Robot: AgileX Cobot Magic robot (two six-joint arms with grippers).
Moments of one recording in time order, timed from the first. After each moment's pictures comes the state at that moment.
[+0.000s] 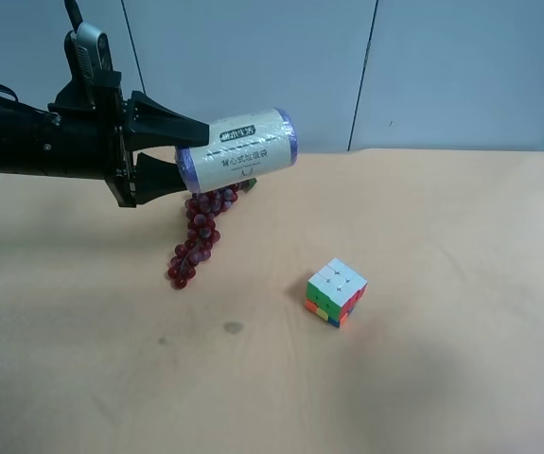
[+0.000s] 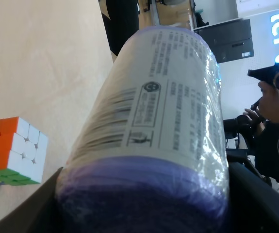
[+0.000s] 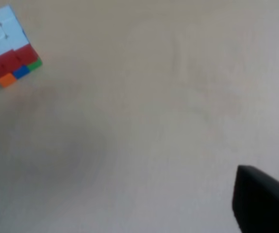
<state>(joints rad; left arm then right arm) -0.08 1.77 -0.86 -1.63 1.18 1.10 0.24 0.28 -0.50 0.01 1.07 -0.03</state>
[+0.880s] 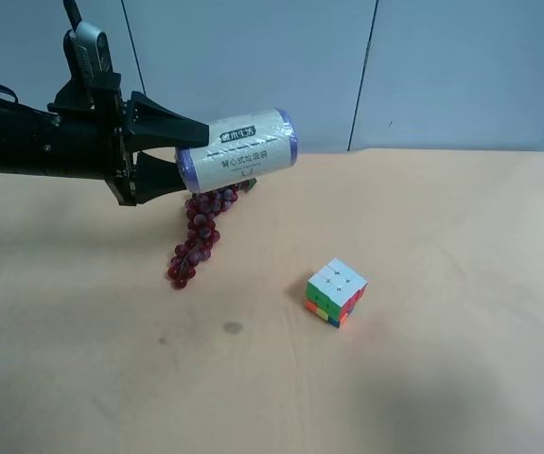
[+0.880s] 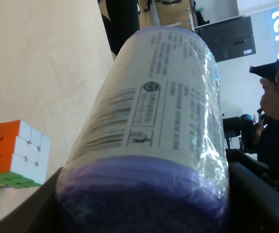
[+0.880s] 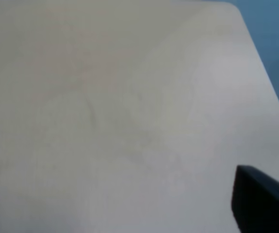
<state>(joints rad) -0.08 1.77 -0.86 -1.63 1.18 1.13 -0.04 0.00 -0.50 -0.02 1.08 -0.02</state>
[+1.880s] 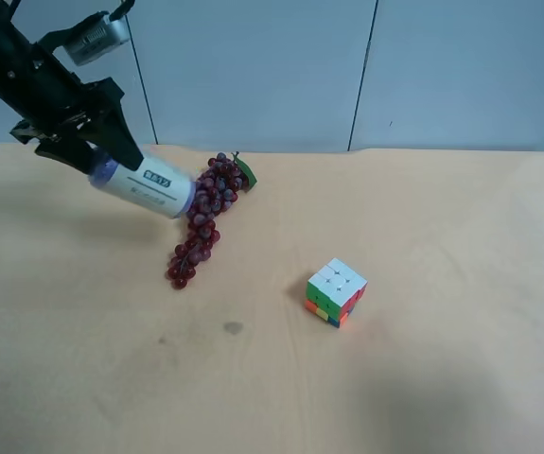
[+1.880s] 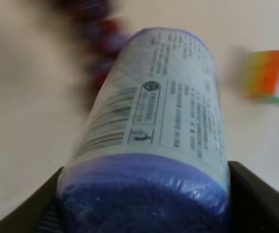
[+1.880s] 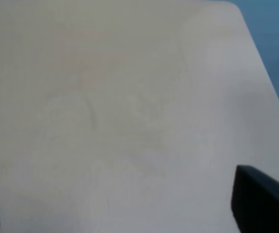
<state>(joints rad) -0.08 1.76 -1.39 -0.43 1.11 0.31 -0.04 0.00 -0.50 -0.02 1.08 -0.02</state>
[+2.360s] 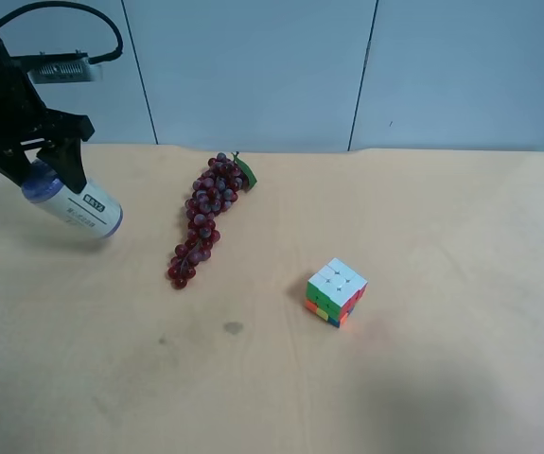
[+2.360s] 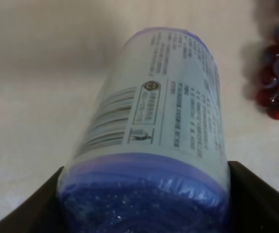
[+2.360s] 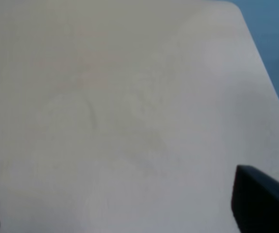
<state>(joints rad) -0.09 1.78 -1.40 -0.11 1.13 0.08 -0.04 0.00 -0.50 -0.02 1.08 -0.02</state>
